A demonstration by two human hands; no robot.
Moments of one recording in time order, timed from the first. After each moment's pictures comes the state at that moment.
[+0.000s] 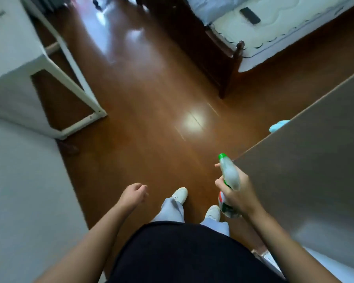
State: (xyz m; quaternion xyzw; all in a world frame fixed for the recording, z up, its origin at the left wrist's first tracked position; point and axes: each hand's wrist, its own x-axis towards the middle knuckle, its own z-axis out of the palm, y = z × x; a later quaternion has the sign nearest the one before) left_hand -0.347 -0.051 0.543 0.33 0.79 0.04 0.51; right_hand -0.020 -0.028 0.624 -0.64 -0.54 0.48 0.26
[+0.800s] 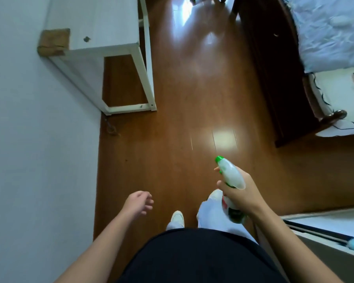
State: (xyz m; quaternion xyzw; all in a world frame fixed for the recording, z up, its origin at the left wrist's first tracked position) left_hand -0.514 -0.001 0.515 0.02 0.81 0.23 0.54; right_hand -0.249 0.182 0.627 -0.49 -0.67 0.55 0.11
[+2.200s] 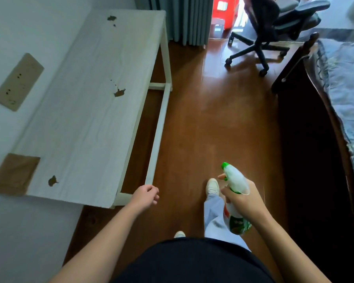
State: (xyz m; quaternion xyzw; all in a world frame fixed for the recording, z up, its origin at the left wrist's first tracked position) left_hand -0.881 0.736 0.523 0.05 0.85 0.24 0.47; right_hand -0.650 0.940 0.633 -0.43 -0.71 0.56 0.06
